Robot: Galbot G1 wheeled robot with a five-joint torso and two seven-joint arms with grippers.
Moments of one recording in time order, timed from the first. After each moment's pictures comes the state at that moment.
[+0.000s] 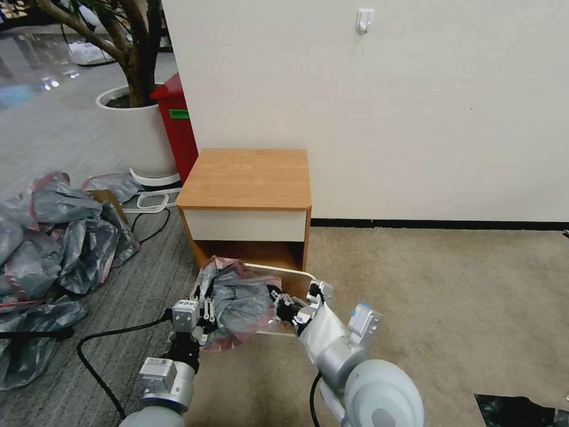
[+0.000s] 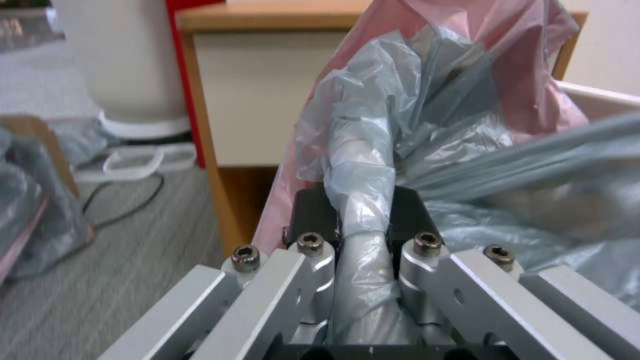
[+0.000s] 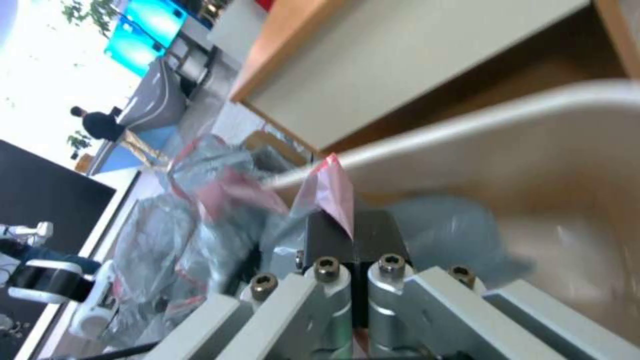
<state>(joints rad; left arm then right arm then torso) 1.73 -1.20 -0.38 -2.22 -0.24 0.04 -0.27 -1.40 1.36 0.01 2.32 0.95 -0.45 0.48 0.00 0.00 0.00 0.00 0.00</state>
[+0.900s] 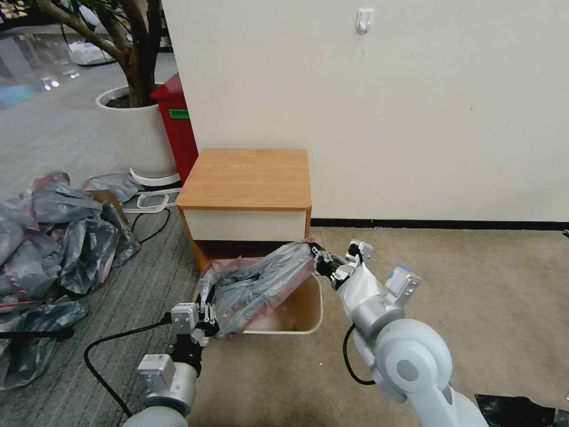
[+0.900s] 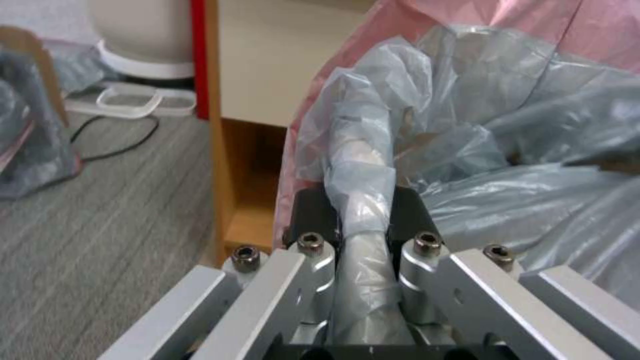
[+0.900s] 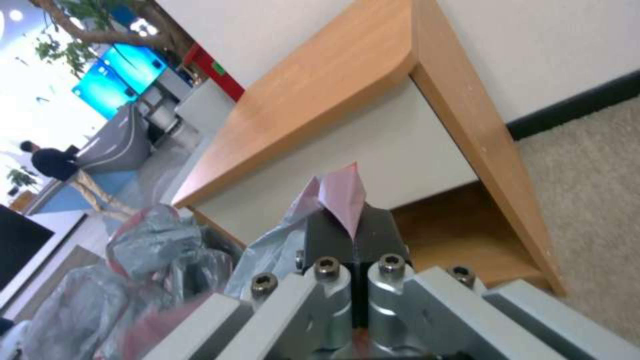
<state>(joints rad) 1.71 -1.22 -0.38 -2.24 -0.42 0.10 -0.33 -1.30 1.30 0.18 2.30 0.94 -0.44 0.47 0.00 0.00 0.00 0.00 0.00</state>
